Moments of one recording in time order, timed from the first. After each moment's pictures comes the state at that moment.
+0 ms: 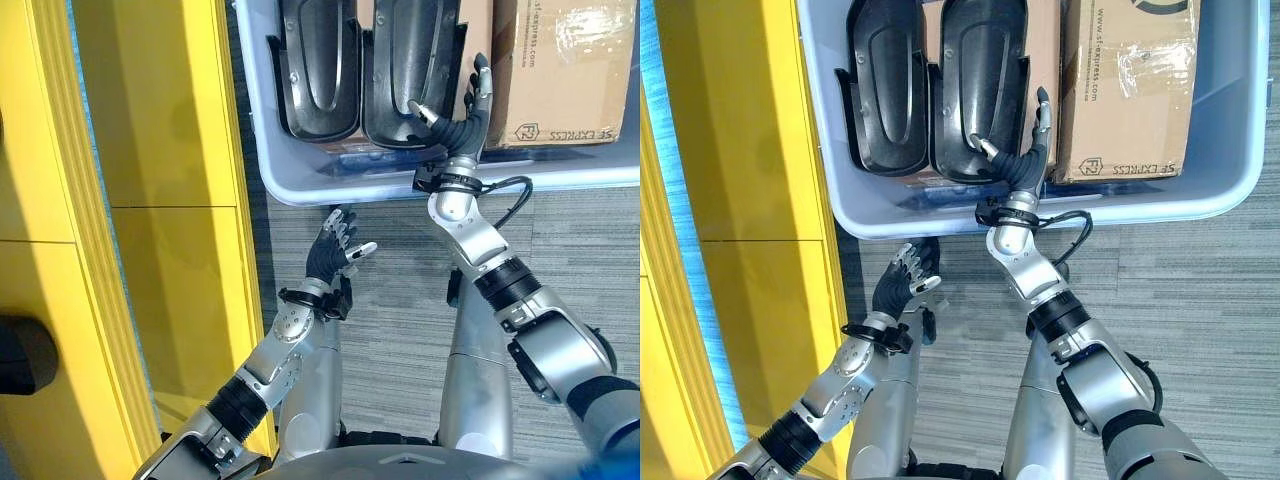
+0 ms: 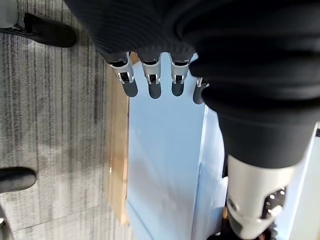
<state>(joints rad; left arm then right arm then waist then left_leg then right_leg) -0.19 0.31 -0.58 0.06 -0.61 -0.24 0.28 -0.85 -0.33 0.45 0.44 0.25 -0.06 -0.83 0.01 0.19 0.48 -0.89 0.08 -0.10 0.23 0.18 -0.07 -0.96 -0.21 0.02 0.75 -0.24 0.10</state>
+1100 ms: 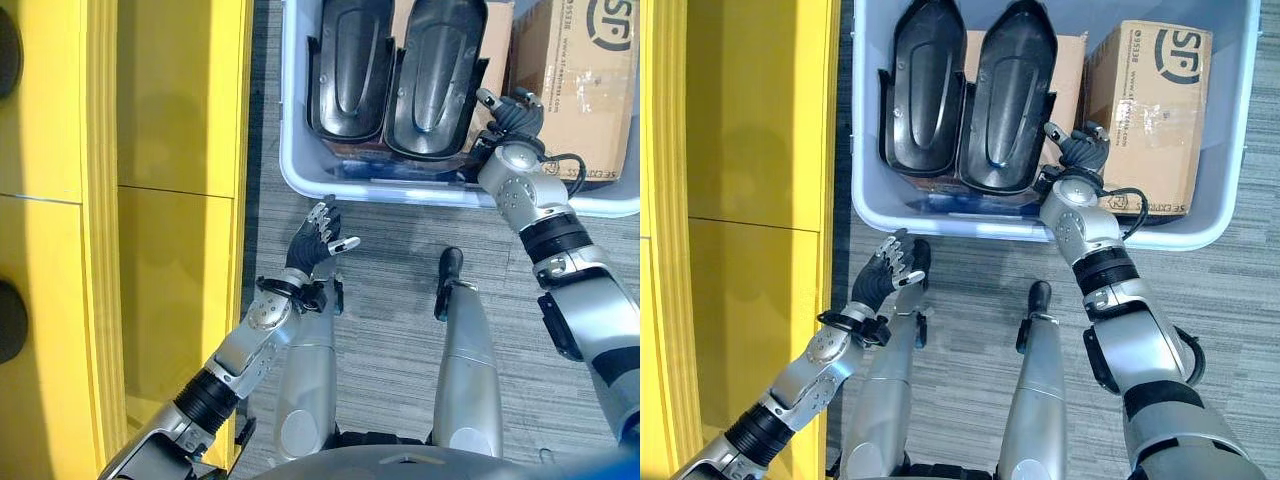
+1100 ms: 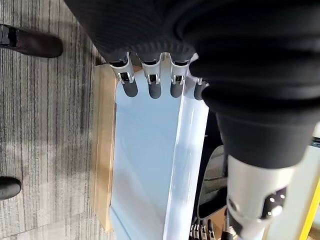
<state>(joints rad) -0.20 0.44 -0.52 -0.06 -0.64 -0.09 0.24 -1.02 -0.49 0.31 0.70 0.73 0.18 -0.71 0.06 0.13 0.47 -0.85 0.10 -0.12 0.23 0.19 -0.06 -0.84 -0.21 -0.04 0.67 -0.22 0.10</state>
